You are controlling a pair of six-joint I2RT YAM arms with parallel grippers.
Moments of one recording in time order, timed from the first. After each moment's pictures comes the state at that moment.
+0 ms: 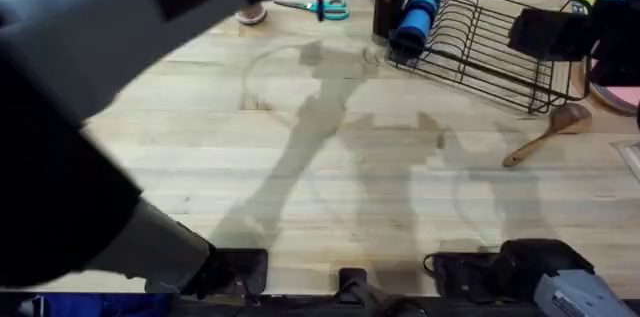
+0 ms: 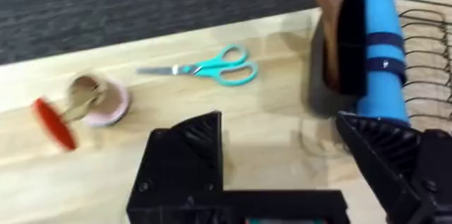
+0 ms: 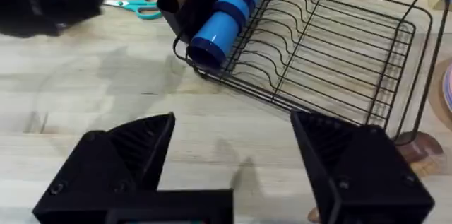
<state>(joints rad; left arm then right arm) -0.50 1.74 1.52 -0.40 -0.23 -0.19 0.01 0.79 1.08 -0.83 -0.08 0.09</state>
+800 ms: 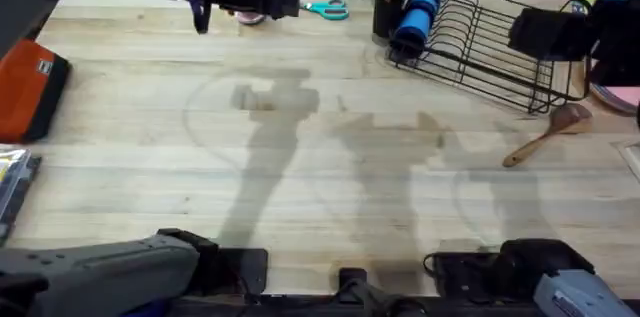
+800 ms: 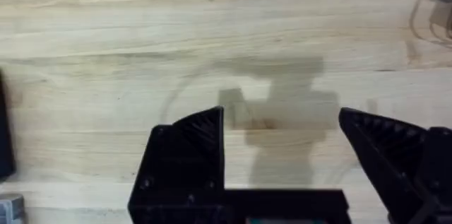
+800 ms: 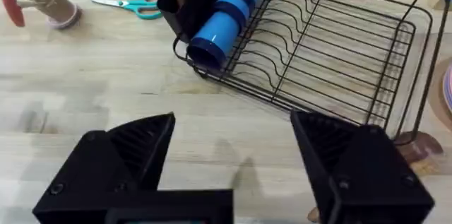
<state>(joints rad) -0.30 1.44 1.52 -1.05 -0.24 -0.19 0.01 0.79 1.08 -0.83 -0.08 0.09</state>
